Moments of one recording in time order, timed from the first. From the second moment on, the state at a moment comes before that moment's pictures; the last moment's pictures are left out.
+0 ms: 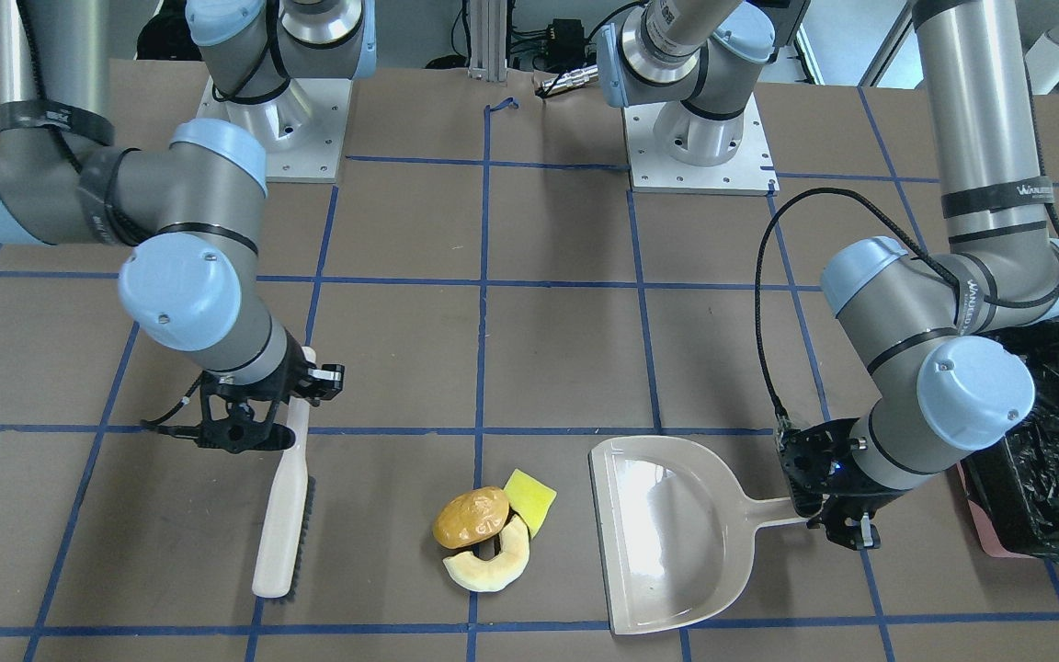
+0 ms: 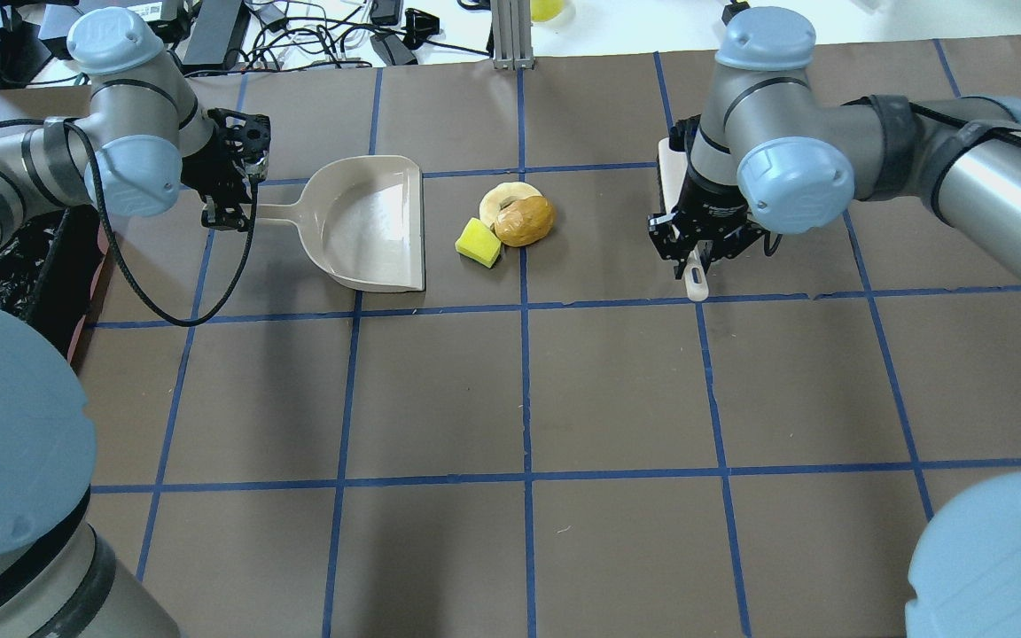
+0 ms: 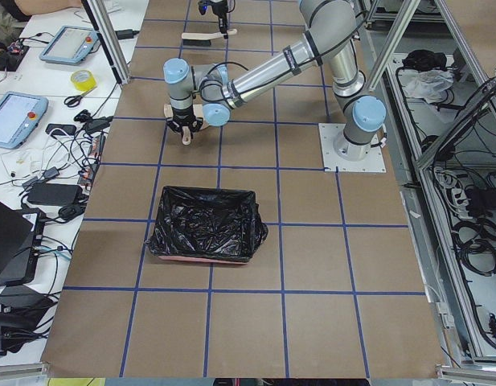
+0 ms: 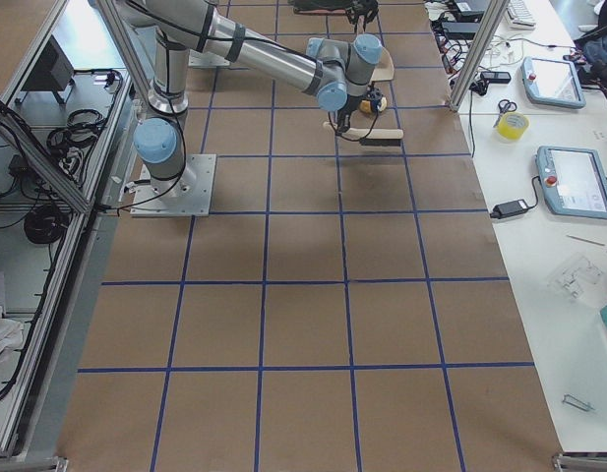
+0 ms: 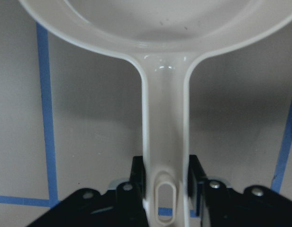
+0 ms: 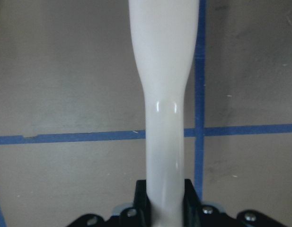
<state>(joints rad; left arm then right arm) -1.36 -2.10 -1.56 -1.01 1.60 1.71 1.63 -1.20 1.69 -1.91 -1.54 0.10</state>
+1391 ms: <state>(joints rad) -1.39 -2.09 -1.55 -1.02 1.63 1.71 1.91 -1.04 1.56 -1.97 -1.53 0.44</state>
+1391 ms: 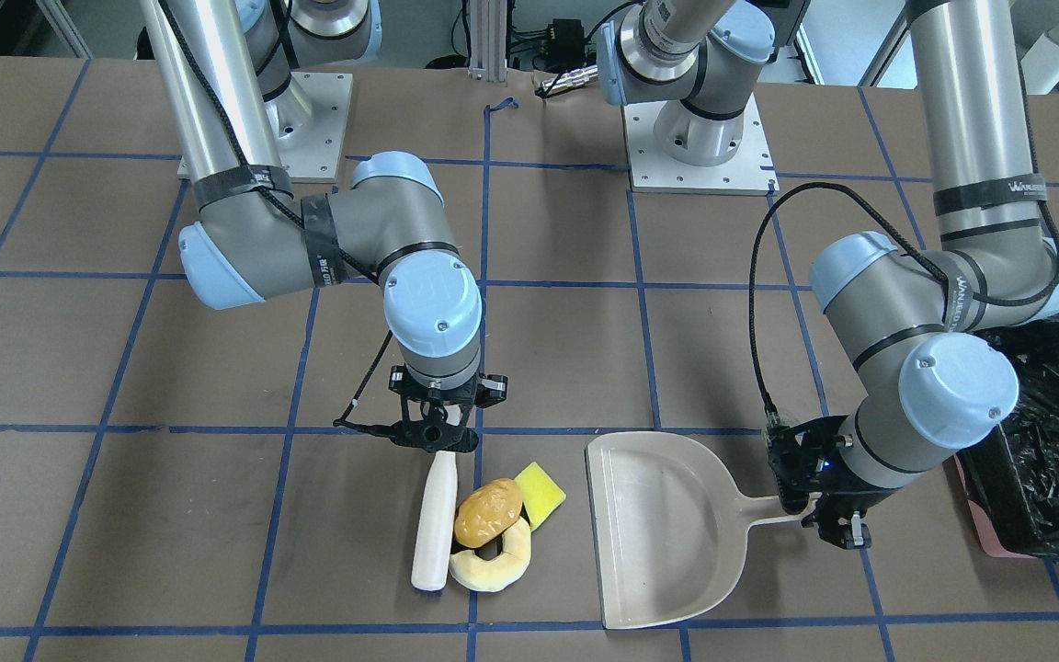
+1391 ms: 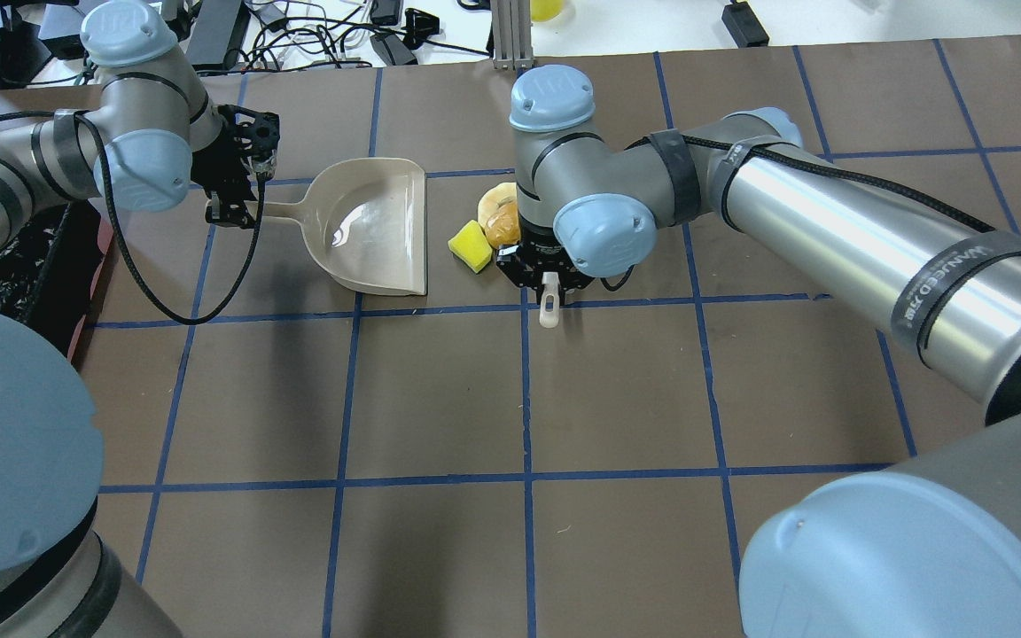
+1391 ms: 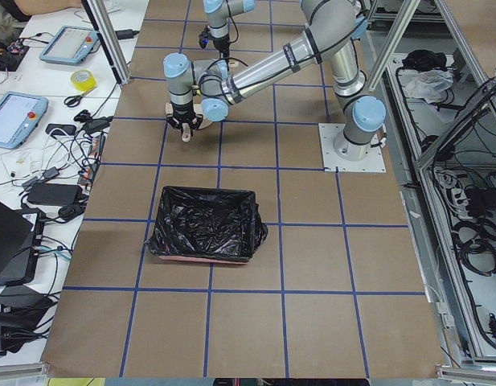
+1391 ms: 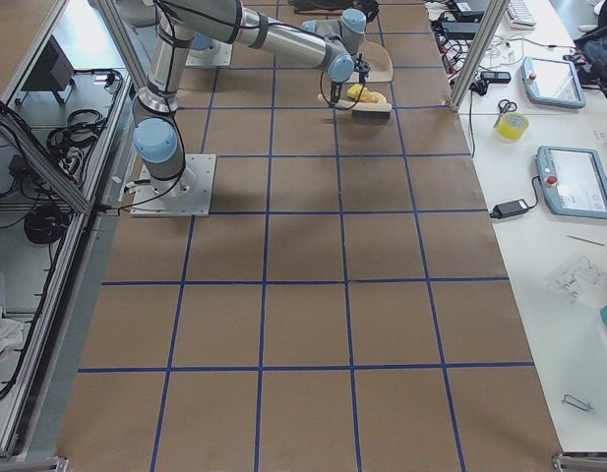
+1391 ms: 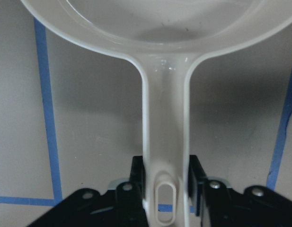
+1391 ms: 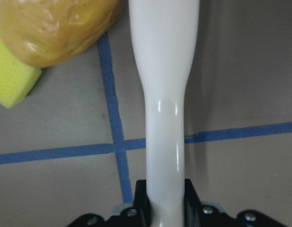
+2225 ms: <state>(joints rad) -1.40 -2.09 -1.55 -1.02 1.63 1.71 2.08 -0.90 1.36 -1.98 -1.44 0.72</state>
